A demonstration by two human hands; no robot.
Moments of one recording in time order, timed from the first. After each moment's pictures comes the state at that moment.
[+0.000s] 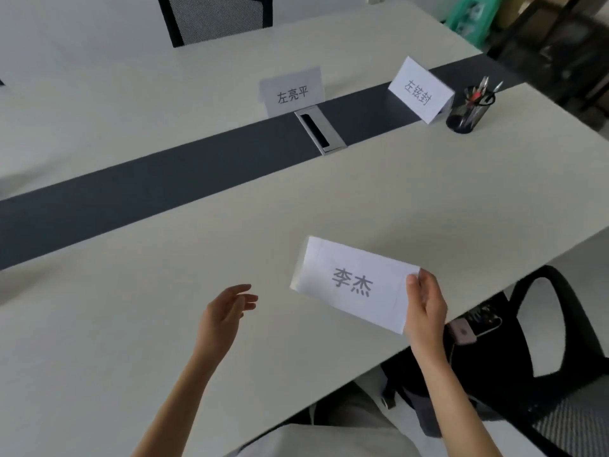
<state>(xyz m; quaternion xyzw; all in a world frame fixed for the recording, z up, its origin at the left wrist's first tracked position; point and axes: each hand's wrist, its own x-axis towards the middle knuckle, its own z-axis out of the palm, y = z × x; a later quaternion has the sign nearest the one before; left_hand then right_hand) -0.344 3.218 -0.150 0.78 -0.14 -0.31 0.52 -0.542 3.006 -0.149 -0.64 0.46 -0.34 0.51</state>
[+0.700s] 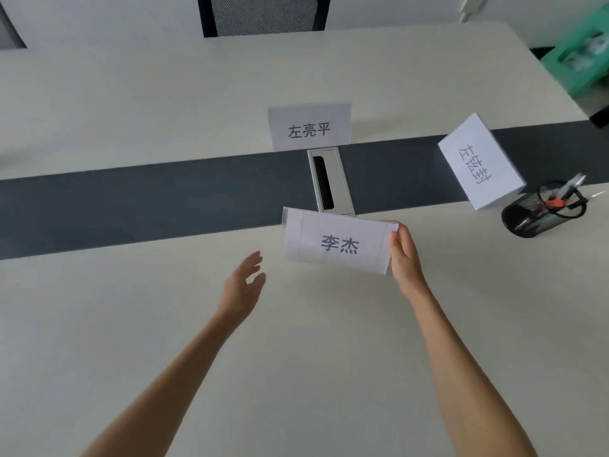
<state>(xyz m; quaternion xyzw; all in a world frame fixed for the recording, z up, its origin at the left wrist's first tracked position) -0.240 2.961 -0.188 0.84 -0.05 -0.25 0.47 -0.325 2.689 -0.216 -0.75 0.30 -0.14 0.57</state>
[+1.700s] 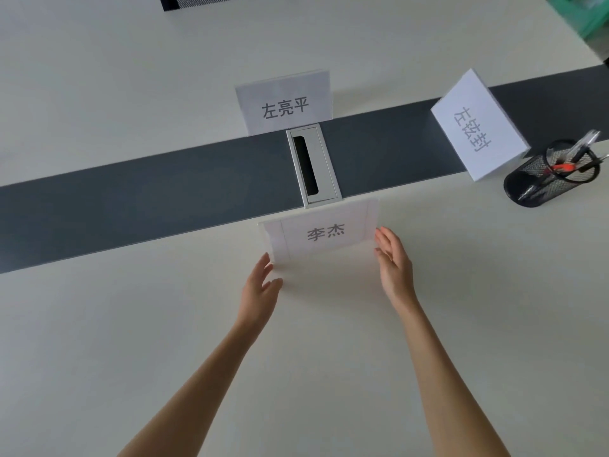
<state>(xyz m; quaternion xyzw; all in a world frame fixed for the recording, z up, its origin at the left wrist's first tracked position) -0.265 2.911 -0.216 0.79 0.00 -0.30 0.54 -0.351 2.701 -0.248 -0.67 0.37 -0.13 0.63</state>
